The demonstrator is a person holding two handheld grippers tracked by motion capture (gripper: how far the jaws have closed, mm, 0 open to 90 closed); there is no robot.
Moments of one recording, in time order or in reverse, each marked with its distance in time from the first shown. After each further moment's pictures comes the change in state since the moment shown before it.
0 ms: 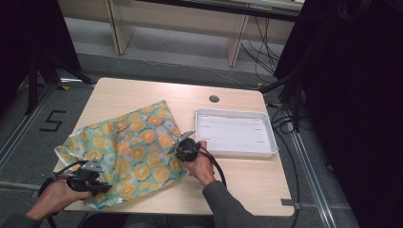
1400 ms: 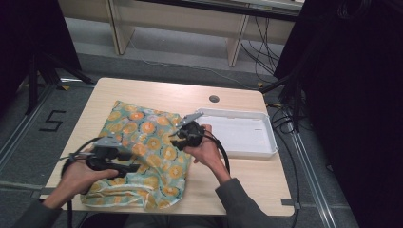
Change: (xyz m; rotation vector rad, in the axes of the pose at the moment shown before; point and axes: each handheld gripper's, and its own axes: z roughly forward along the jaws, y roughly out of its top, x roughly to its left) left arm -0.006 0.068 -0.040 -0.330 0.008 -0.123; right arm -0.004 0.026 -0.057 -0.185 0.077 -0.019
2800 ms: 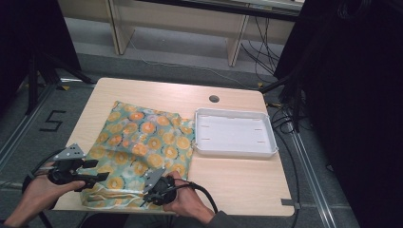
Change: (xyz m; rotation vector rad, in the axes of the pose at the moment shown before) left arm 0.021 -0.055 -0.038 0.013 0.115 -0.009; right arm 0.133 -0.043 0.028 0.126 0.343 -0.342
